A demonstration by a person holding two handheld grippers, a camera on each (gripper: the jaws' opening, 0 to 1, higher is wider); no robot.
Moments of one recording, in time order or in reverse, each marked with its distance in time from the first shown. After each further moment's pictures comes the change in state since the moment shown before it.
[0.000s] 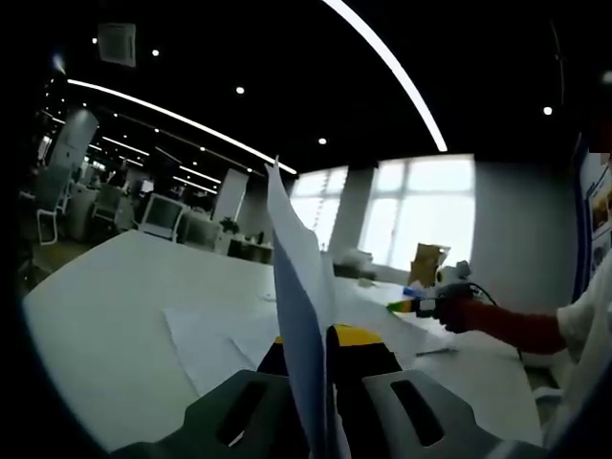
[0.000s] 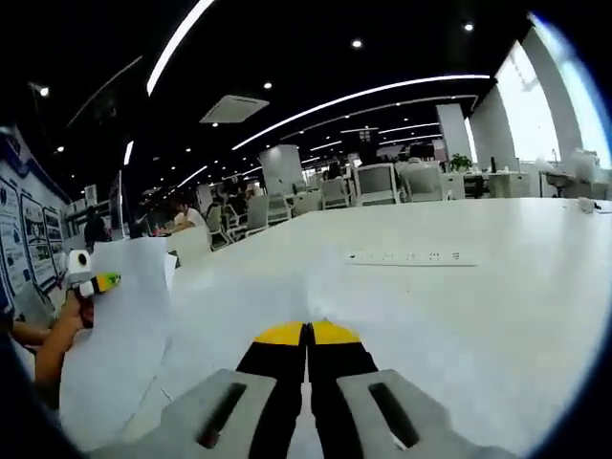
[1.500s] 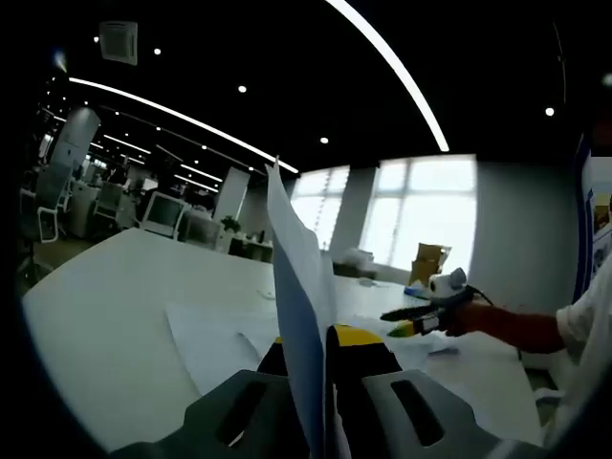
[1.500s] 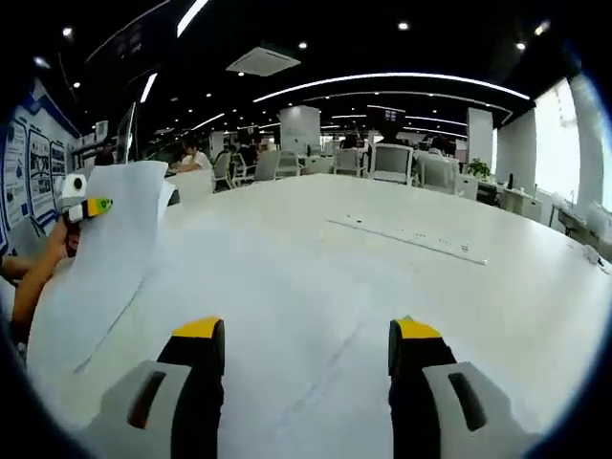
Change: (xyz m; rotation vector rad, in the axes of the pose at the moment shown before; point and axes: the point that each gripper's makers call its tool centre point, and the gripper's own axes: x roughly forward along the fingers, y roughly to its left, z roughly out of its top) left arm 0.000 0.001 -0.001 -0.006 0.004 0.007; right arm 0.023 0.001 -0.049 -0.223 0.186 -0.001
